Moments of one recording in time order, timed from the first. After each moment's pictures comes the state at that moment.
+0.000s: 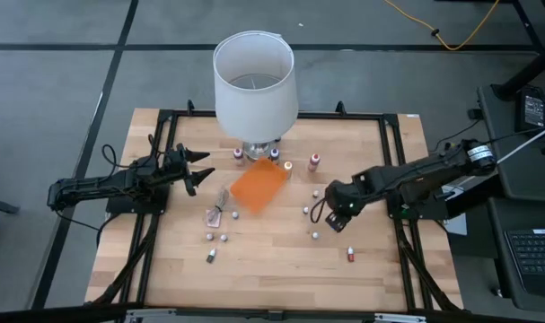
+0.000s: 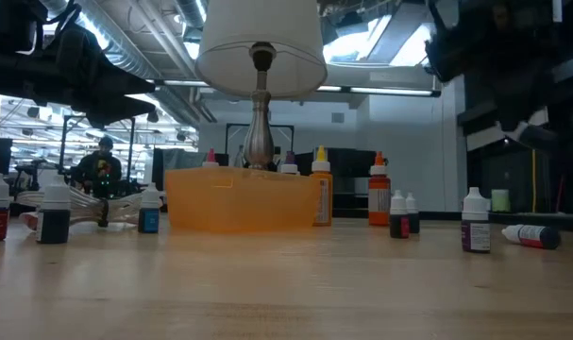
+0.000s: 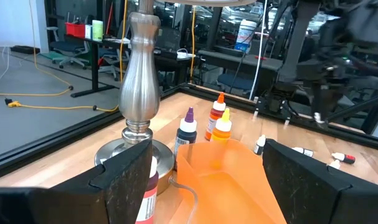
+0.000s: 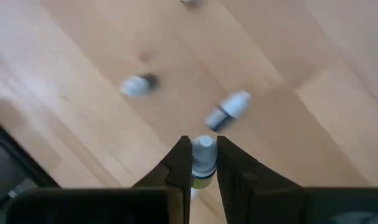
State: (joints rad) left arm 0.19 0.07 0.01 0.05 -0.22 -0.20; right arm 0.25 1.36 0.99 -0.90 -0.09 1.01
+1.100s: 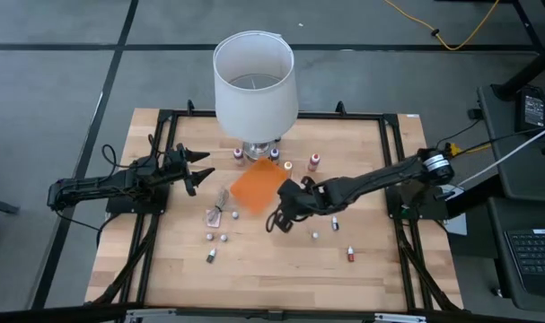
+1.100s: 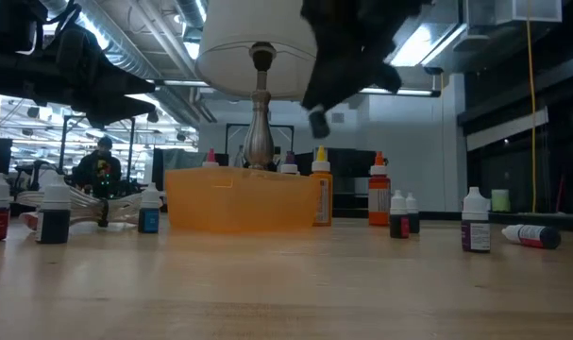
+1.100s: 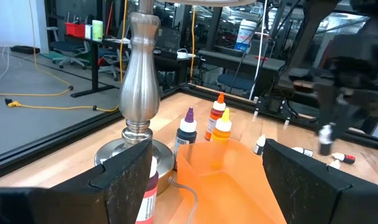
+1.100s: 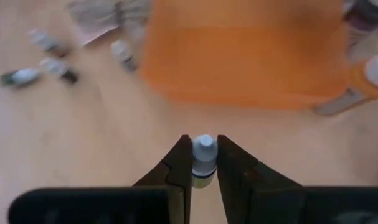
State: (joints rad) left arm 0.19 0.07 0.01 0.05 -0.22 -0.20; right arm 0.24 1.78 1.37 -0.59 0.37 0.78
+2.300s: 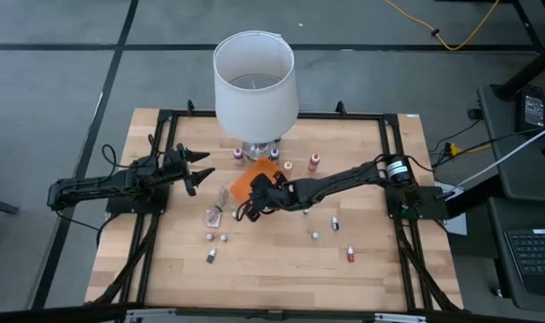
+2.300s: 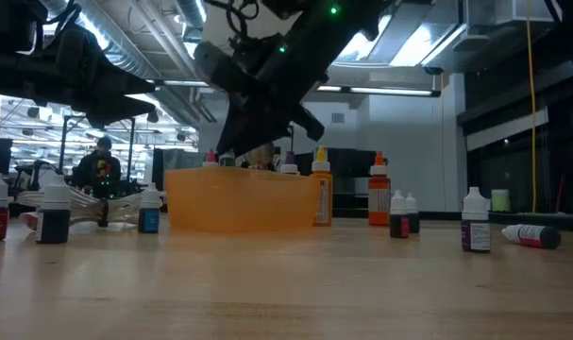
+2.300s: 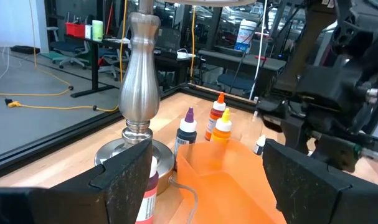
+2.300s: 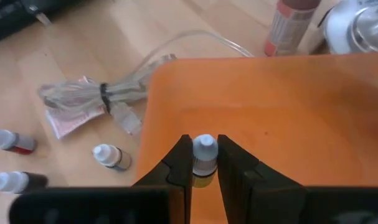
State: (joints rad) left arm 0.19 0.07 0.01 0.05 -0.22 -0.20; right arm 0.15 2.09 1.53 -0.28 0.45 0.67
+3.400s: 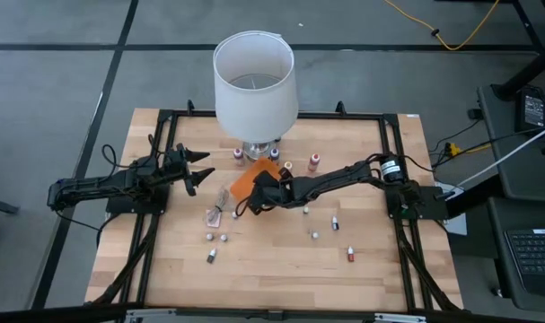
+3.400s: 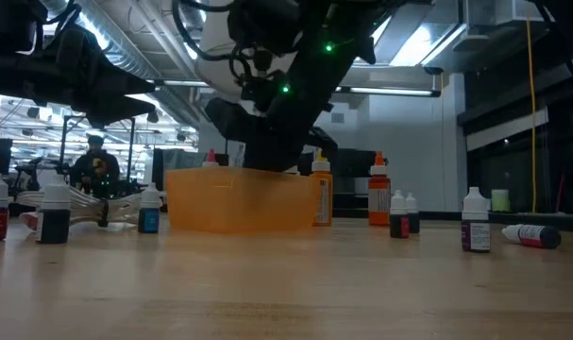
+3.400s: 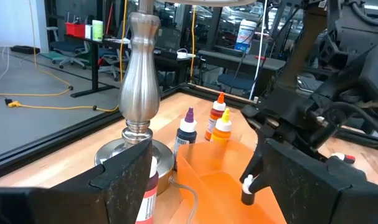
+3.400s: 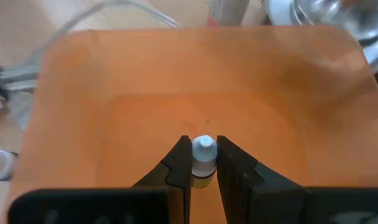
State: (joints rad) left arm 0.19 0.07 0.01 0.05 -0.22 -0.20; right arm 0.12 2.14 1.53 -0.37 0.53 0.70
